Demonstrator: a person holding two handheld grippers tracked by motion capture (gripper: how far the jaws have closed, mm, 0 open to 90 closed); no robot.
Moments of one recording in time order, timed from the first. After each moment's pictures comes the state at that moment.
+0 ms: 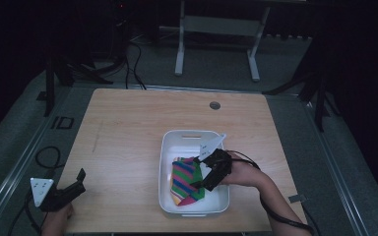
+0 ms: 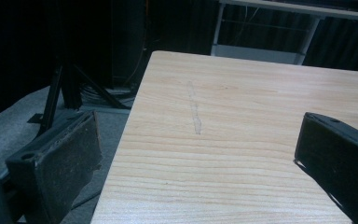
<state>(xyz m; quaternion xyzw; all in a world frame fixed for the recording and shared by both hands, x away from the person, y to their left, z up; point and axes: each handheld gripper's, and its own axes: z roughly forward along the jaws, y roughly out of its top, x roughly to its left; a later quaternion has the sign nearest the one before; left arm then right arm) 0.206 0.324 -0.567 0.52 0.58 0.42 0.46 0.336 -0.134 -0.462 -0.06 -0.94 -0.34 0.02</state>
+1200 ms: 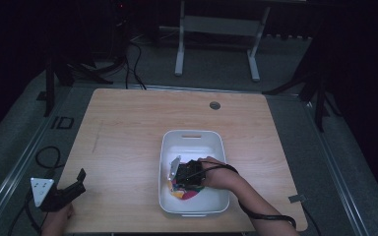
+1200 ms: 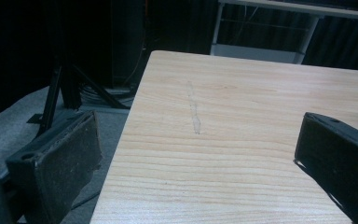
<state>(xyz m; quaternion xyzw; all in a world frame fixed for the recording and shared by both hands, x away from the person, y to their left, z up) 0.206 0.324 -0.567 0.52 0.58 0.42 0.46 0.323 -0.060 -0.514 0.03 -0.99 -0.14 -0.09</state>
